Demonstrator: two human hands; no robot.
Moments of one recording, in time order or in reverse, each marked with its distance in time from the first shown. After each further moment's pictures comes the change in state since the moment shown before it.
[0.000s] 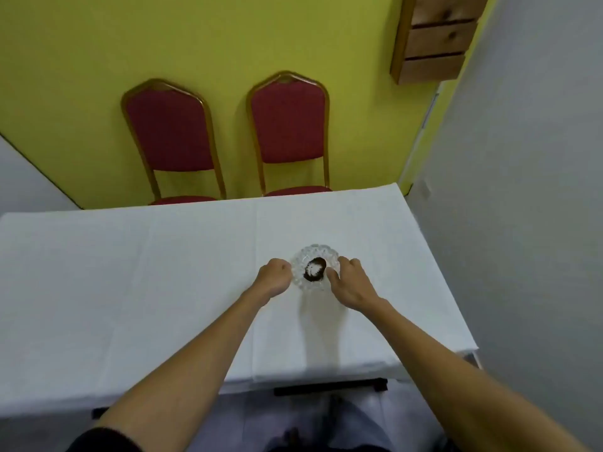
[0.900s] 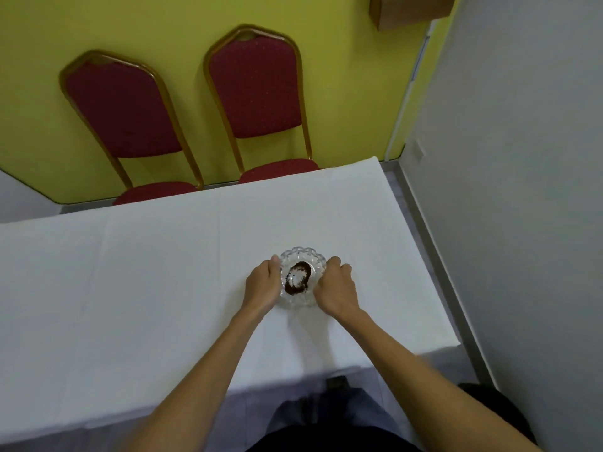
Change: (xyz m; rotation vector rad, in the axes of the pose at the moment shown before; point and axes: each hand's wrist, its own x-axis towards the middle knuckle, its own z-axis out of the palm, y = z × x) left_hand 0.009 0.032 0.058 -0.024 0.172 -0.003; right_hand 0.010 0.021 -0.019 0.158 0.019 0.237
